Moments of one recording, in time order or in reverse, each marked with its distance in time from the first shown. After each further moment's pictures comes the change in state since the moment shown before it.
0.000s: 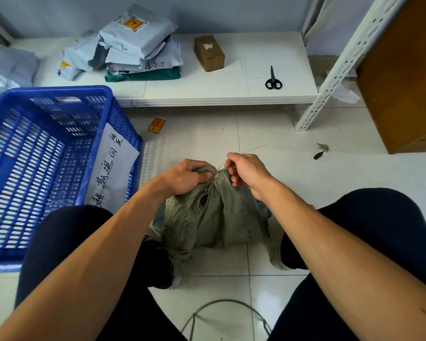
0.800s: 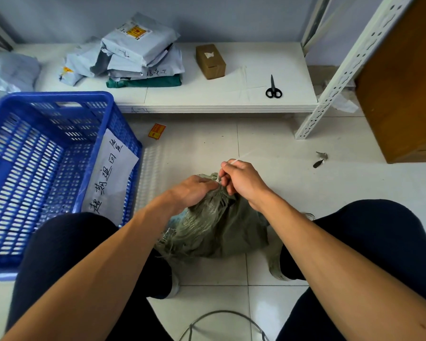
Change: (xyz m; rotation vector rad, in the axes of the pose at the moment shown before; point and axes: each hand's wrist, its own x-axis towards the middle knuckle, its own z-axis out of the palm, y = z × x) left_hand 0.002 0.006 0.023 -0.132 -0.043 -0.208; right_hand -0.002 0.001 0.009 -0.104 -0.059 -0.148
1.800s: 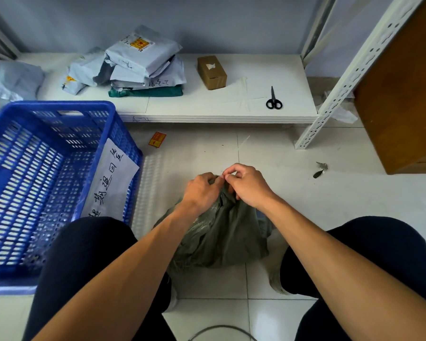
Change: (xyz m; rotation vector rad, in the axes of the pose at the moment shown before) left_hand 0.025 0.019 0.014 0.106 0.378 0.130; right_hand 0.020 -0.004 -0.019 -0.386 0.065 -0.110
